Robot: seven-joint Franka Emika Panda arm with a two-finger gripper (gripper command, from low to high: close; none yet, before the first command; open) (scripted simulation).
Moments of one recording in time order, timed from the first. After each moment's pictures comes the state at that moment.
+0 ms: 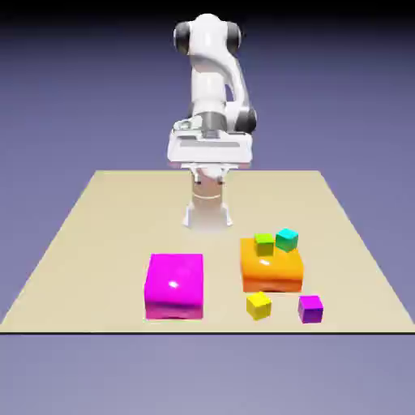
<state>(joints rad) -0.01 -0.53 0.03 -2.79 0.01 3.01 0.78</state>
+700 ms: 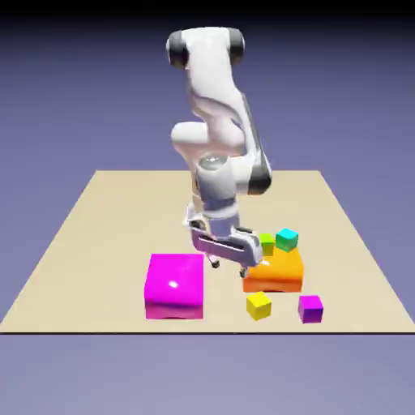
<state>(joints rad) -0.38 0.23 0.47 -2.39 0.24 2.58 1.52</state>
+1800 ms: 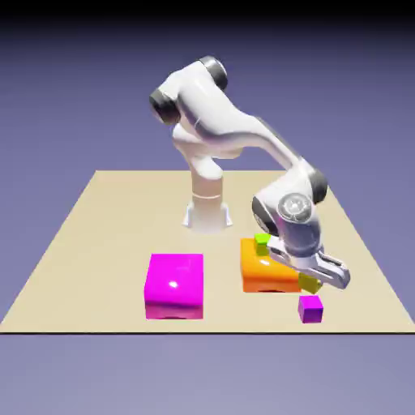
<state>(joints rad) -0.42 0.74 0.86 -1.98 -0.16 2.26 1.96</state>
